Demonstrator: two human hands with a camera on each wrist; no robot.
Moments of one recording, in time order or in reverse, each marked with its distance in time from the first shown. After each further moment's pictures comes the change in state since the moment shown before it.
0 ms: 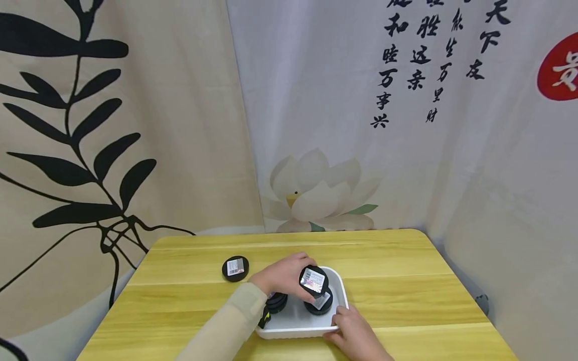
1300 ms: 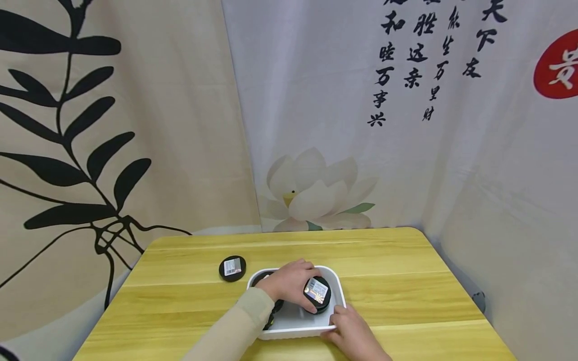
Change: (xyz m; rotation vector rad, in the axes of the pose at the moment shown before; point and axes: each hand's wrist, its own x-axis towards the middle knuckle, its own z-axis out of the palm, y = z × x) left_hand 0.011 0.005 0.025 0.245 -0.058 0.072; right_hand -0.001 0.000 -0.003 0.017 -0.008 0.008
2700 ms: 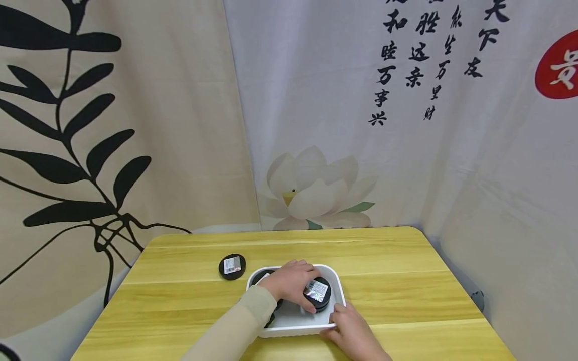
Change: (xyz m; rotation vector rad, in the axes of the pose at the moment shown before) left_hand 0.002 -0.001 0.009 0.159 -0.042 0.000; right_hand 0.000 -0.002 0.001 0.000 0.008 0.021
